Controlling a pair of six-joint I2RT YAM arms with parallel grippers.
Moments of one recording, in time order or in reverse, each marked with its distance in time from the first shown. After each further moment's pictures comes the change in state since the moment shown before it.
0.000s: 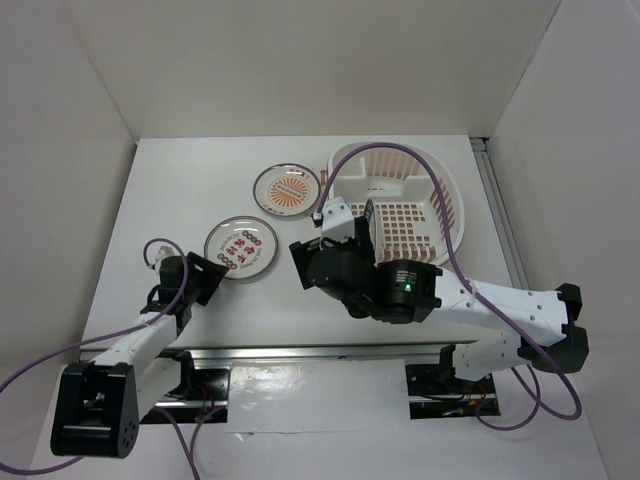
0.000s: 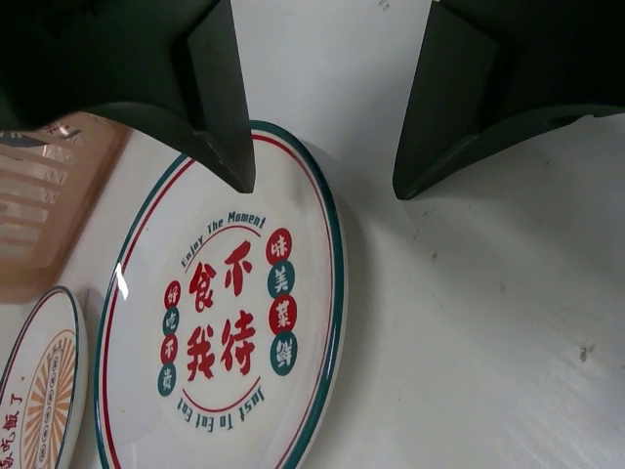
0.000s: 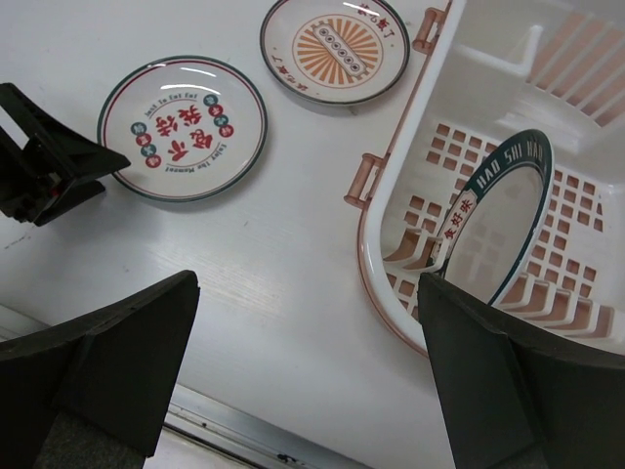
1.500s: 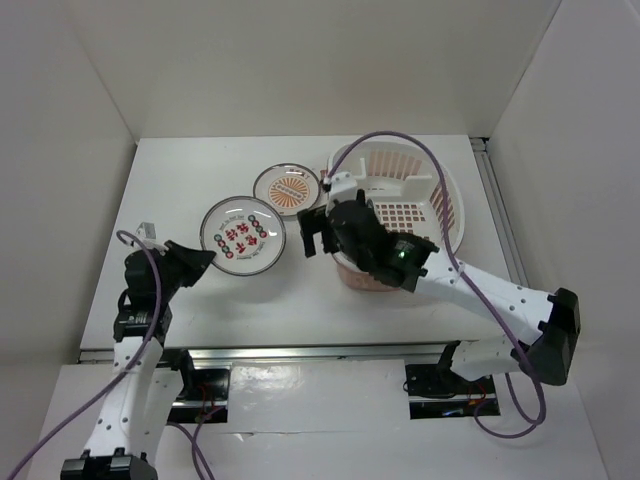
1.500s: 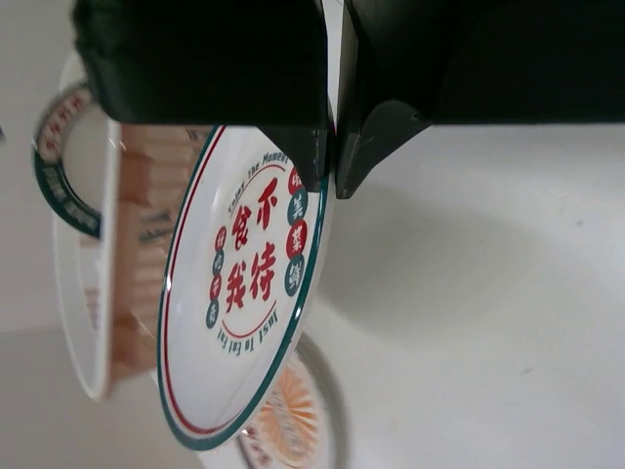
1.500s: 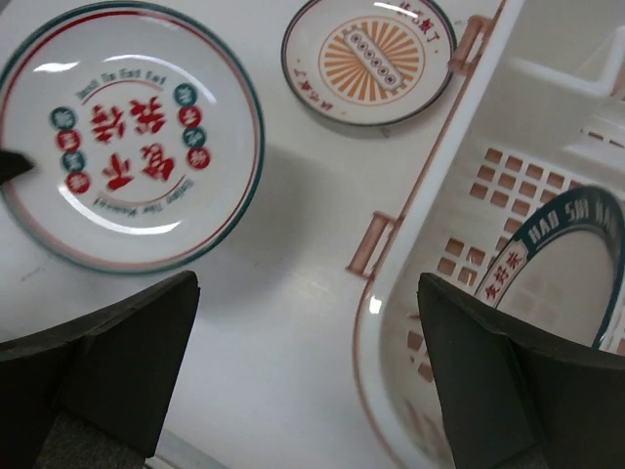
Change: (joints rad) left arm 0.107 -0.372 0.178 -0.288 0.205 0.156; right arm -0.298 0.010 -0.154 0.316 -0.380 -0.139
